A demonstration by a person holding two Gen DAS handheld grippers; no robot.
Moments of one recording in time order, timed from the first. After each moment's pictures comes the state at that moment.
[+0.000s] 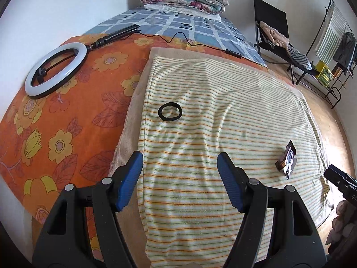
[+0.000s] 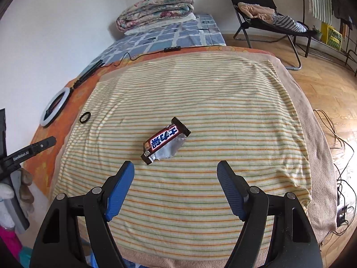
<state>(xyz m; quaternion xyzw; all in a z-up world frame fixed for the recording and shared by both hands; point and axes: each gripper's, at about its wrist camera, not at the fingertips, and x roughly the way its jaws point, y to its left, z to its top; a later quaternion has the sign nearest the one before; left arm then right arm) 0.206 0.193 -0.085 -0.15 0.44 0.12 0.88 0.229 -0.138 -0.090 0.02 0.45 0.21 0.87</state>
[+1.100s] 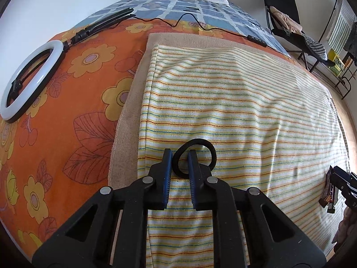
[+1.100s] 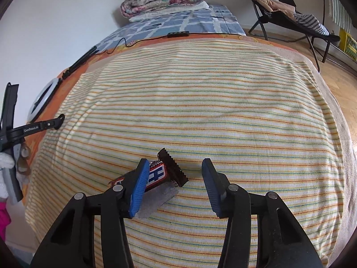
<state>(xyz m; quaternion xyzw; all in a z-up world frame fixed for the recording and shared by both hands) 0.306 0.231 -0.153 -0.12 0.48 0.13 0.86 0.314 -0.097 -0.155 -0.01 0.47 0.24 0.85</state>
